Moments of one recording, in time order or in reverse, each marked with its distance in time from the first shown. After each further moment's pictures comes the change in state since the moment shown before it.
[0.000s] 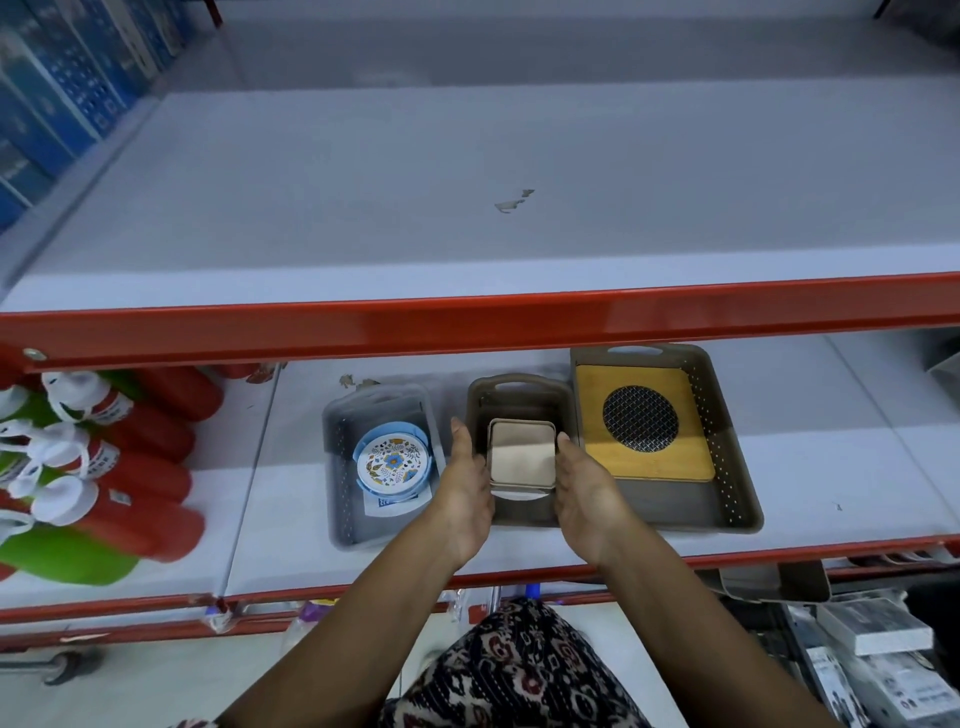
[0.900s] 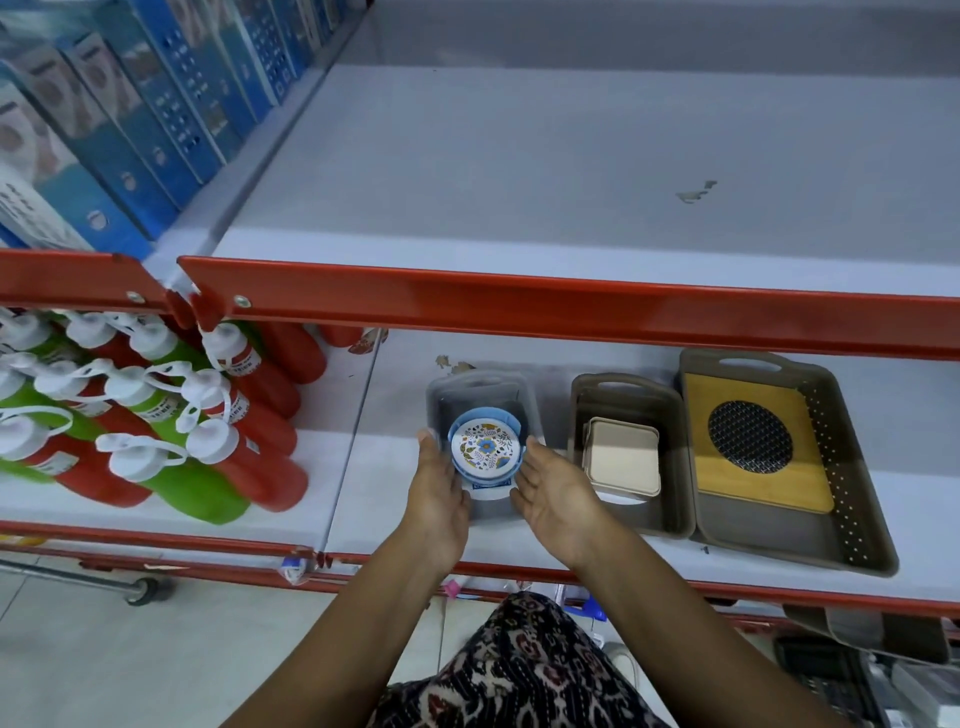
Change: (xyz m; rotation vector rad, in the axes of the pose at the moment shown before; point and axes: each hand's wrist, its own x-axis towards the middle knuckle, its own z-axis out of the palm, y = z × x) left_hand -0.009 0.004 -0.125 -0.223 0.212 0.122; right_hand -0.005 0.051 0.114 0.002 -0.226 0.113
